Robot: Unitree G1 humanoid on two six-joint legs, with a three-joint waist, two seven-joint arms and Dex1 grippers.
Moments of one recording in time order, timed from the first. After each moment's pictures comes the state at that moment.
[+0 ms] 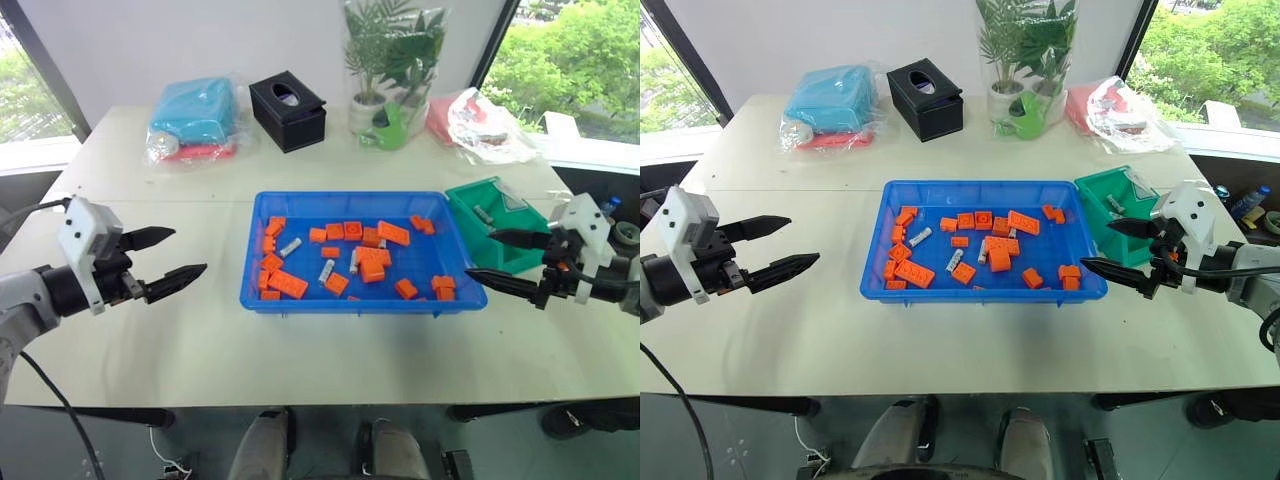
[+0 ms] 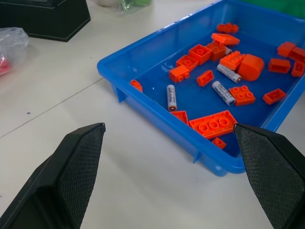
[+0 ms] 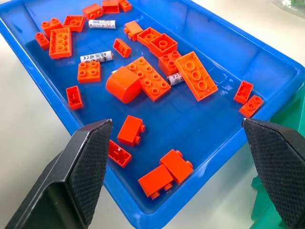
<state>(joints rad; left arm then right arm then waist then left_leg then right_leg) -0.01 0.92 0.50 -0.44 -0.73 0.71 -0.85 -0.10 -1.04 -0.36 -0.23 0.62 0.63 1.01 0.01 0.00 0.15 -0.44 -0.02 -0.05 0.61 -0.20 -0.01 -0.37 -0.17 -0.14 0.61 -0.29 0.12</state>
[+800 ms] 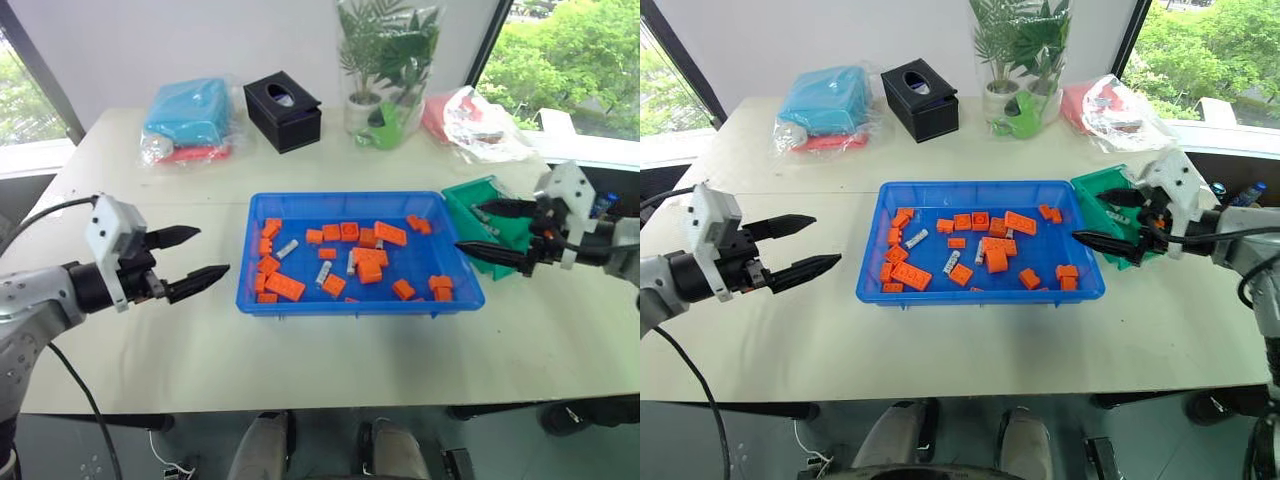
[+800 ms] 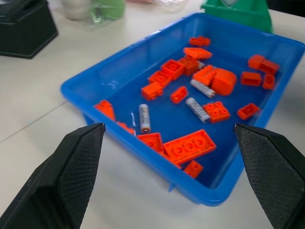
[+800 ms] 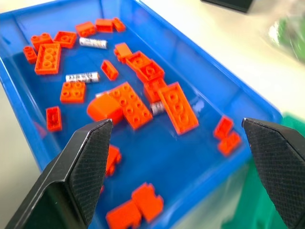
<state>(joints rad) -0.06 0.90 0.41 -0.48 -0.78 0.72 -0.84 -0.46 -0.98 -0.12 -0.06 0.50 0.55 1.07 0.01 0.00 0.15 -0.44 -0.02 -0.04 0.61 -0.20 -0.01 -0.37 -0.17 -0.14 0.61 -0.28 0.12</state>
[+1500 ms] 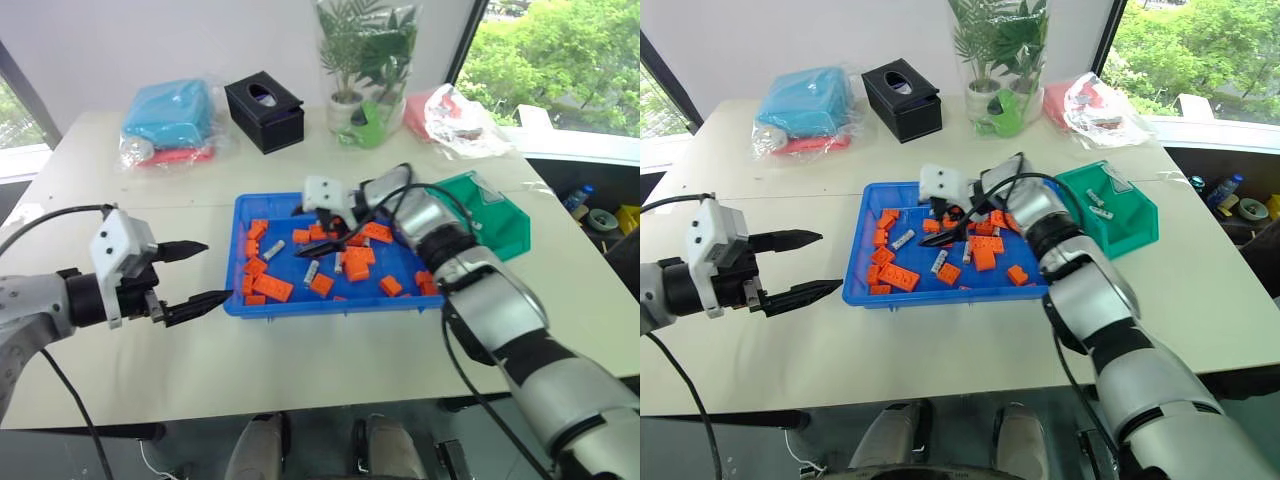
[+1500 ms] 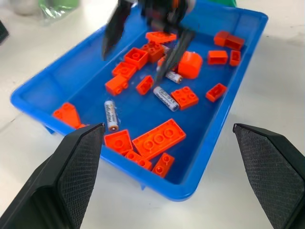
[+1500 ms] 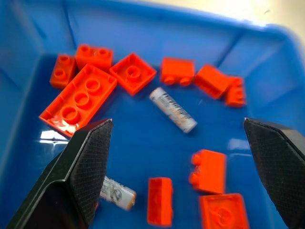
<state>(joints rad) 0.05 0.97 0.50 -0.62 -0.78 0.73 -0.87 -1.26 -0.15 0.43 1.16 -0.08 -0.17 1.15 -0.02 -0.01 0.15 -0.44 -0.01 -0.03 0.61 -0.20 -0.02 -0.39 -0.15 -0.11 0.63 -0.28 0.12</state>
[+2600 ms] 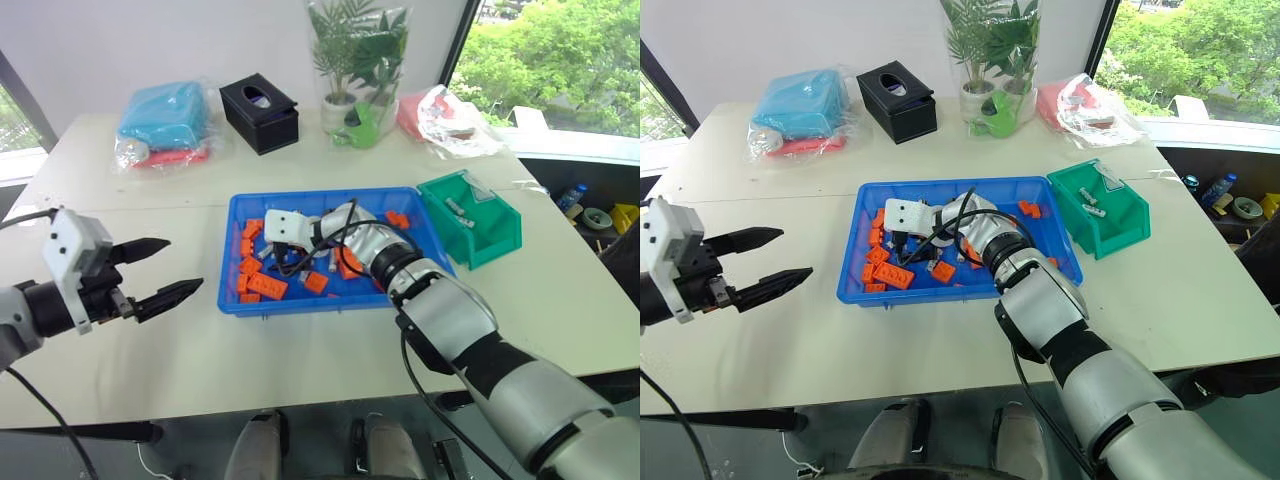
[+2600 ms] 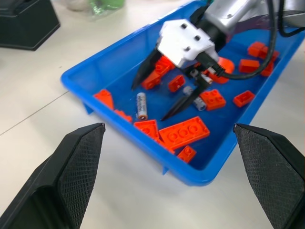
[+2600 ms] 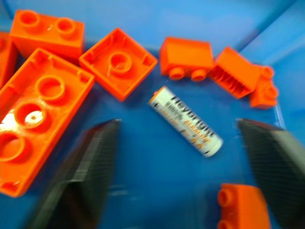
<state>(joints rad) 0.11 0.95 0.60 -0.56 -0.82 0.75 -0.85 -1.25 0.01 0.37 1.34 -0.30 -0.22 0.88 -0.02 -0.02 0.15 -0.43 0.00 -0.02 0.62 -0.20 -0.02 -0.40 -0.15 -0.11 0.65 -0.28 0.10</state>
